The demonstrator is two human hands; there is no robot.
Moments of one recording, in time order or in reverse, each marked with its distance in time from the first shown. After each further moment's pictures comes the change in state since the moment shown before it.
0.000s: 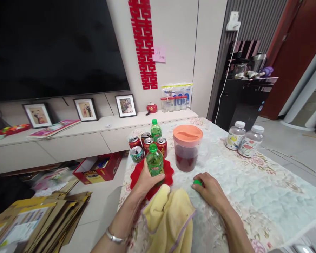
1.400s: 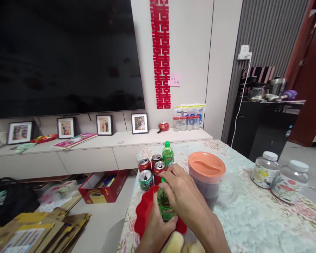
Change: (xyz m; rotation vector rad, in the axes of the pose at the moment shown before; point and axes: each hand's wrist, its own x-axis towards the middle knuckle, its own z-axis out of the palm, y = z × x) left_hand 0.002 -0.033 0.018 0.151 0.261 0.148; right_hand 0.061 -0.202 0.002 -0.120 -0.104 -0.562
